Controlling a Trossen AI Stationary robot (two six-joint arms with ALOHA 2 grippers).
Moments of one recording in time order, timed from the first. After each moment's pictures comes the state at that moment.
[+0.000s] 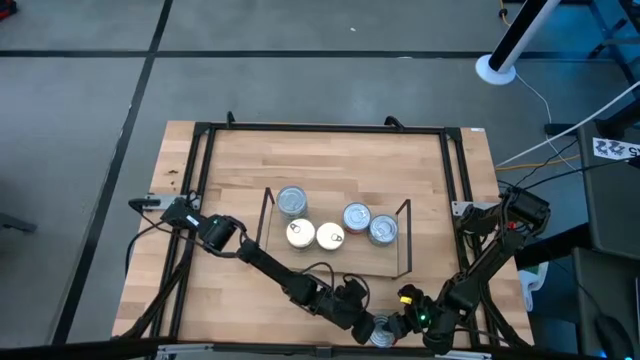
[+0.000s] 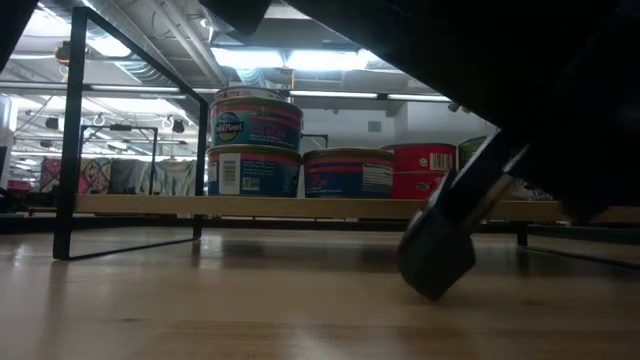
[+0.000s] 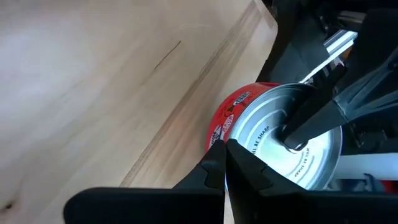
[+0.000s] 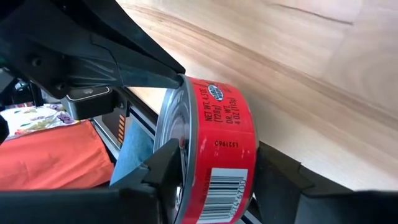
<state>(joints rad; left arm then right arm) -0.48 2.48 1.82 0.08 -0.29 -1.20 0.99 1.76 0.88 -0.02 0.44 2.10</state>
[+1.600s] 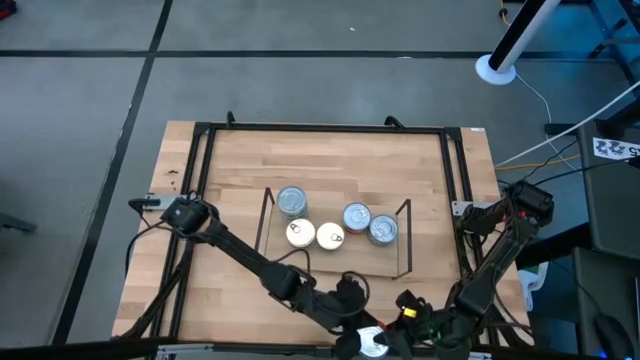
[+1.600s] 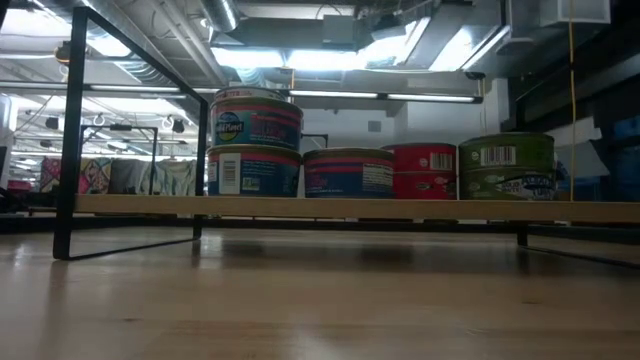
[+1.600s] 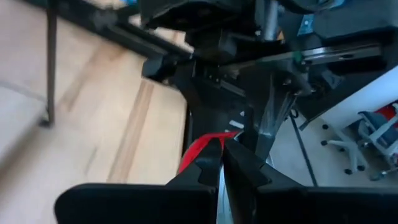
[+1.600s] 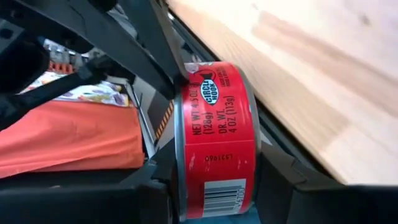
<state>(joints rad) -0.52 2.20 1.83 -0.04 -0.30 -0.71 1.01 1.68 1.11 -0.06 0.62 1.70</state>
